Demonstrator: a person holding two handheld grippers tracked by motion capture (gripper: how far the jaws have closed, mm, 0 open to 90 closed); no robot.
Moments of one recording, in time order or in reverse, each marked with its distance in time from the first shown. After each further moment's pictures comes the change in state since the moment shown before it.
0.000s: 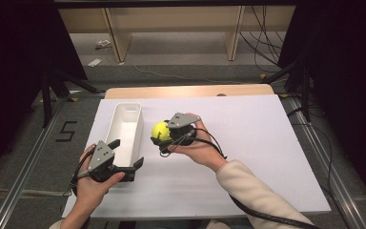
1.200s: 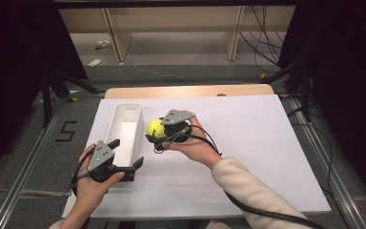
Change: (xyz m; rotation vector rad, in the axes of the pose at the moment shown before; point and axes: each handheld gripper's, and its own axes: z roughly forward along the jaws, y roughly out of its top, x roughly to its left) left arm 0.000 0.000 0.000 -0.003 0.004 0.000; right arm 0.002 0.012 0.011 -0.005 0.012 -0.005
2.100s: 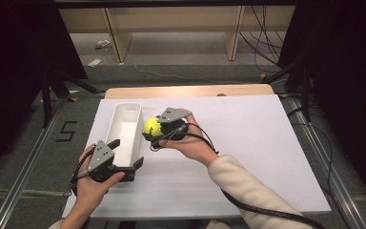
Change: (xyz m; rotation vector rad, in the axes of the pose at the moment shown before) left arm 0.000 0.000 0.000 -0.001 -0.004 0.003; right arm 0.001 0.007 0.007 -0.009 0.000 0.002
